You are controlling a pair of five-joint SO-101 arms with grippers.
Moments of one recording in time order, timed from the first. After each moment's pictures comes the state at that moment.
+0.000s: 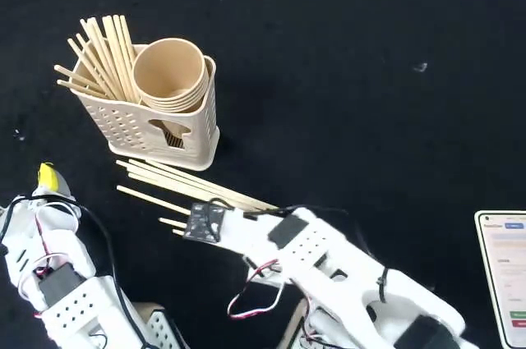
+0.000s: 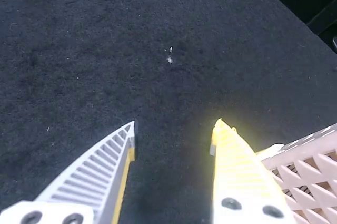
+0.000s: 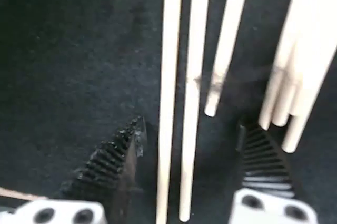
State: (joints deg) left arm -44.5 -92.9 95.9 30.9 19.5; right arm -41.3 -34.4 74.2 53.8 35.8
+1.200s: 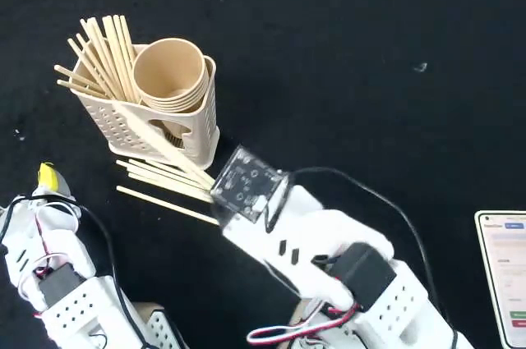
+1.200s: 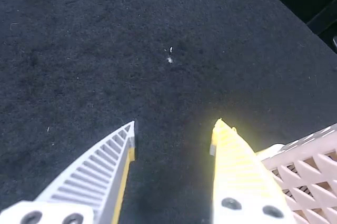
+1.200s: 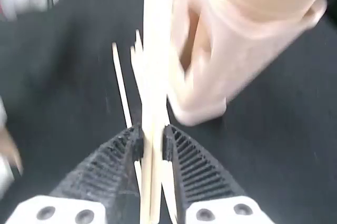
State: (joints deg) left arm -44.5 -92.9 95.9 30.9 19.5; right arm -46.2 -69.6 51.4 59.0 10.2
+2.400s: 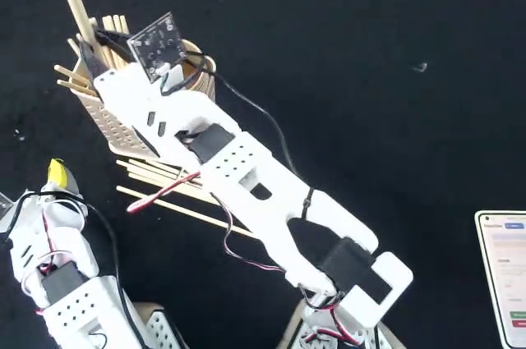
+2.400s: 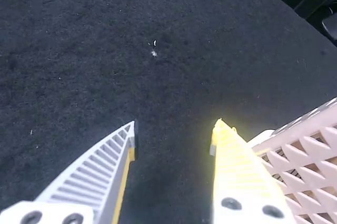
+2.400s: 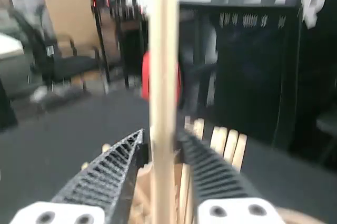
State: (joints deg) left arm -41.3 -92.9 95.9 30.9 17.7; right arm -45.4 2.3 13.8 -0.6 -2.9
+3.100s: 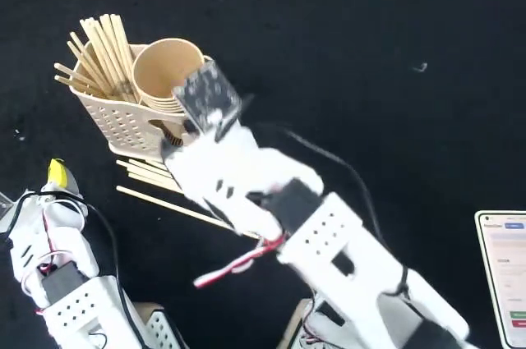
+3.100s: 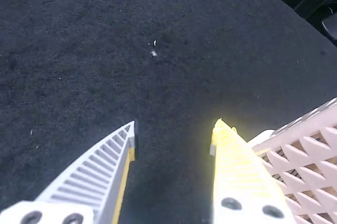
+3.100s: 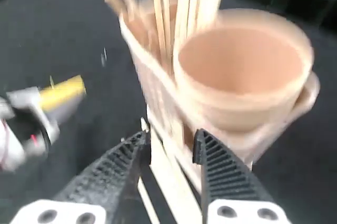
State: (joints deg) left arm -41.3 -92.9 95.9 30.9 17.7; right arm -45.4 -38.8 40.1 42.2 -2.9
